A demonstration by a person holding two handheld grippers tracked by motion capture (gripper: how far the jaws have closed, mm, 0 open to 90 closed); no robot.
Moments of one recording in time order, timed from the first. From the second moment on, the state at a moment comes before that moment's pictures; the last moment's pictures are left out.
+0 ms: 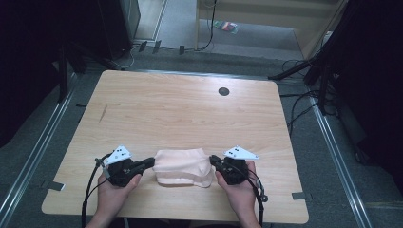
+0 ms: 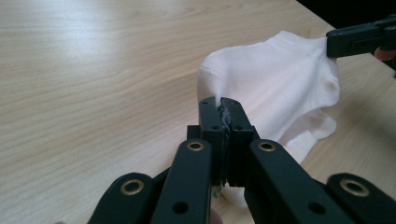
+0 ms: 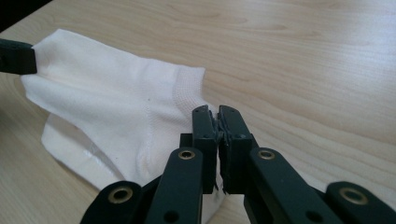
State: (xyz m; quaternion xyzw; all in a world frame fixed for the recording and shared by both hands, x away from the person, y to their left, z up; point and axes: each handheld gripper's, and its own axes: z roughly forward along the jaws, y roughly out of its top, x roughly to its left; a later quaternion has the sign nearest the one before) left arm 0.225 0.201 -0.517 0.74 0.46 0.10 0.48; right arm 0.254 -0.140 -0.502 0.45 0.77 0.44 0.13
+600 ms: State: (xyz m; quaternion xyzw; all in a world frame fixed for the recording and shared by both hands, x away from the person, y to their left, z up) left arm 0.213 0.186 -0.535 0.77 0.45 0.10 0.43; right arm 0.237 -0.143 -0.523 0.45 0.79 0.41 0.12
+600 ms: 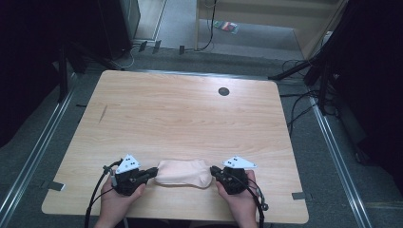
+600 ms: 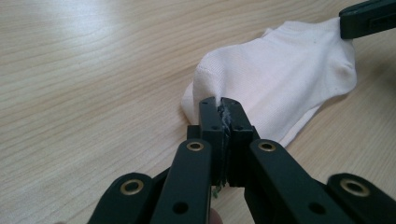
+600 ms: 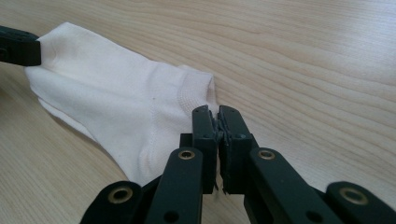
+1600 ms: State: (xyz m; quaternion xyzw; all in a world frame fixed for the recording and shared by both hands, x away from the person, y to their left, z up) left arm 0.211 0.181 -0.542 0.80 0.43 0.12 0.40; right arm 0.247 -0.138 -0.536 0.45 0.79 0.40 0.13
